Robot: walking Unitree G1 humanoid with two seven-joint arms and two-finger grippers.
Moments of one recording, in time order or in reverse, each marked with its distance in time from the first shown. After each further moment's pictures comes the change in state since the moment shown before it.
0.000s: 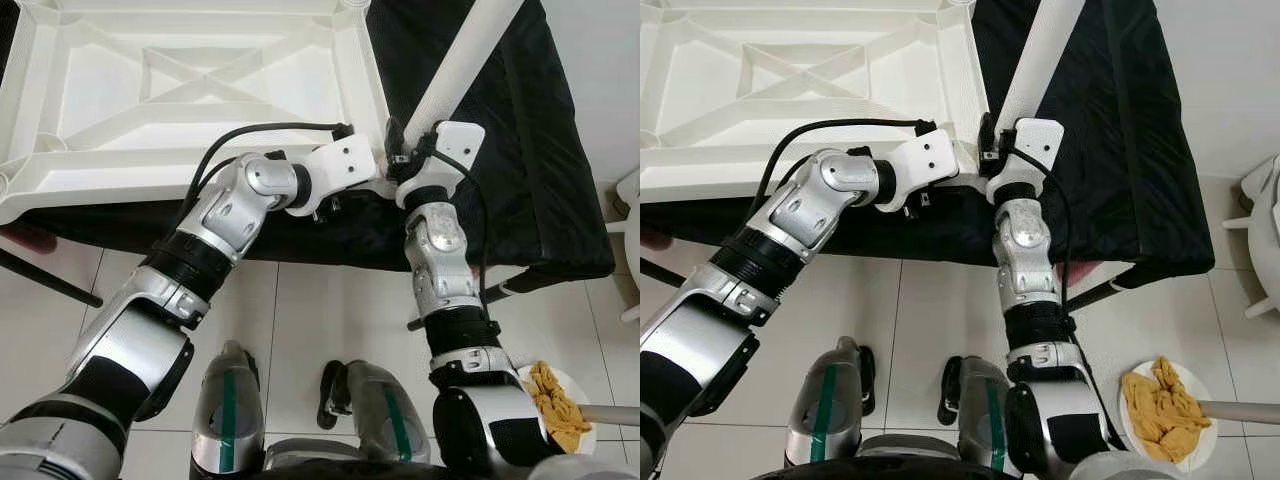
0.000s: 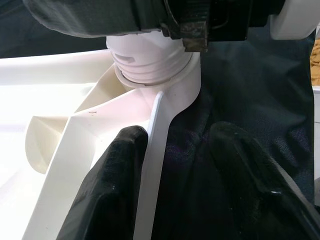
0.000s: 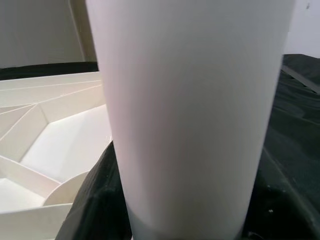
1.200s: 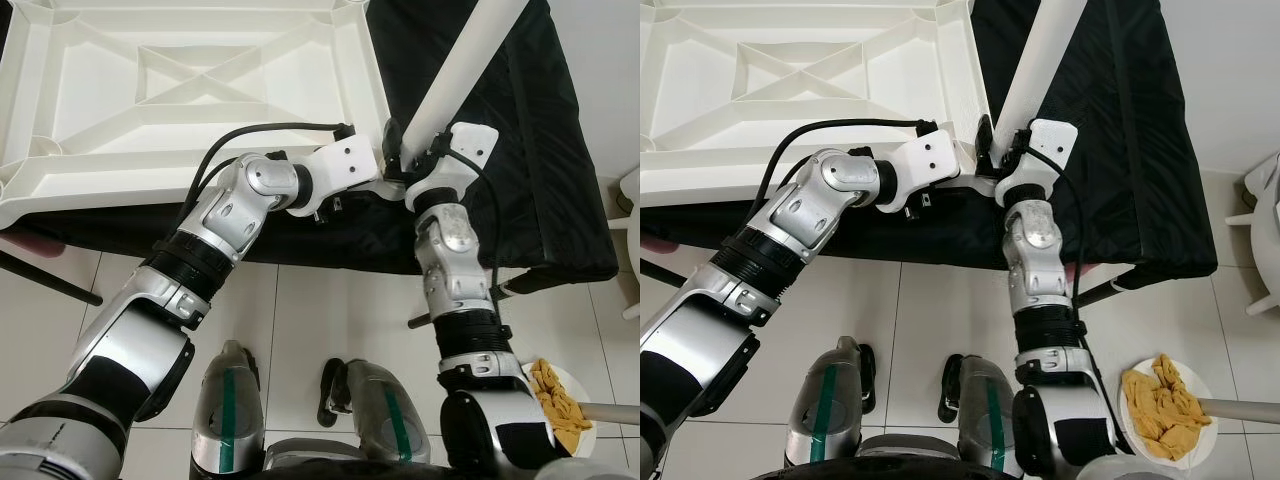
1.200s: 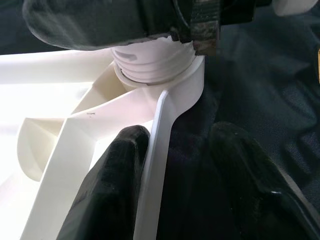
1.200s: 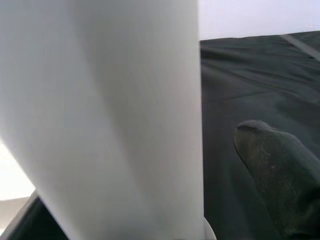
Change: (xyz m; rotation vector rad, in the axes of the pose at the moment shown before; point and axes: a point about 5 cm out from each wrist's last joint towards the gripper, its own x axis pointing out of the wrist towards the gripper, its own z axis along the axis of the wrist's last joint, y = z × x) left arm 0.000 0.000 0.000 -0.002 -0.003 0.000; right arm 0.000 -0.017 0.001 0.040 0.046 0.105
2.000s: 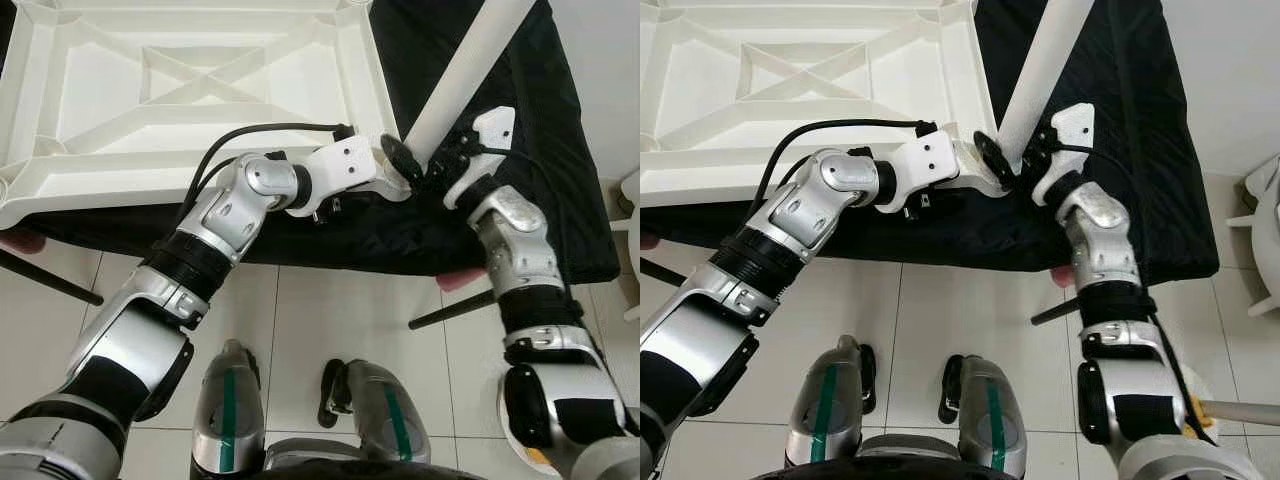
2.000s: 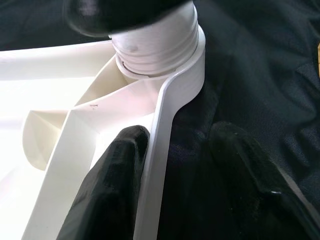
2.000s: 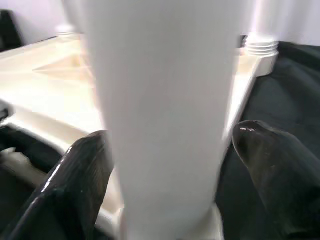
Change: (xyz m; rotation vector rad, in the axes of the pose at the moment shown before) left arm -0.001 0.001 -0.001 0.004 0.006 0.001; right arm 0.004 -0.035 0.015 -0.113 0.071 0.594
